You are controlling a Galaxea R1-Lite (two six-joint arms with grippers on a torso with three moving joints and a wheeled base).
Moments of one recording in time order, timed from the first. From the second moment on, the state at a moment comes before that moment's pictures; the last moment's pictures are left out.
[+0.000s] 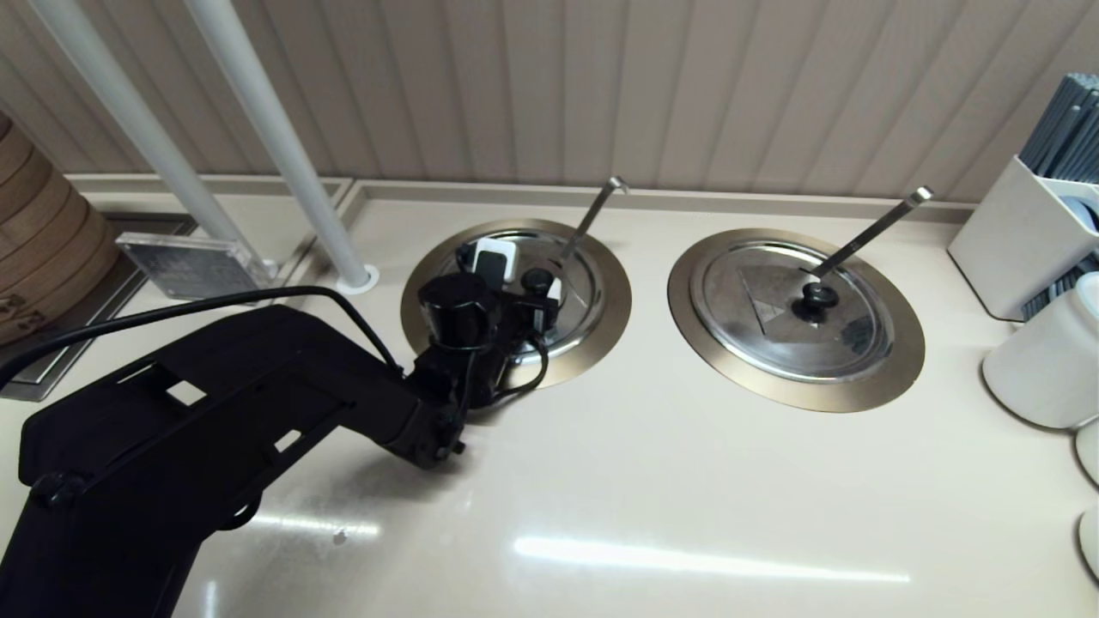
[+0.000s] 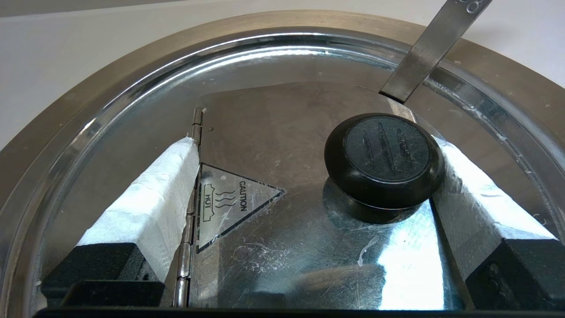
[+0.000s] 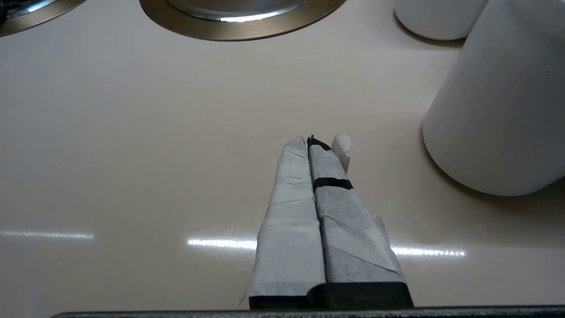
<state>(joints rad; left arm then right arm) -0.52 2.32 -1.34 -1.14 0.33 0.14 0.00 0.00 0.00 -0.02 -0.02 0.03</state>
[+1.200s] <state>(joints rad) -0.49 2.27 -1.35 -1.15 0.32 0.14 0.00 0.00 0.00 -0.02 -0.02 0.03</state>
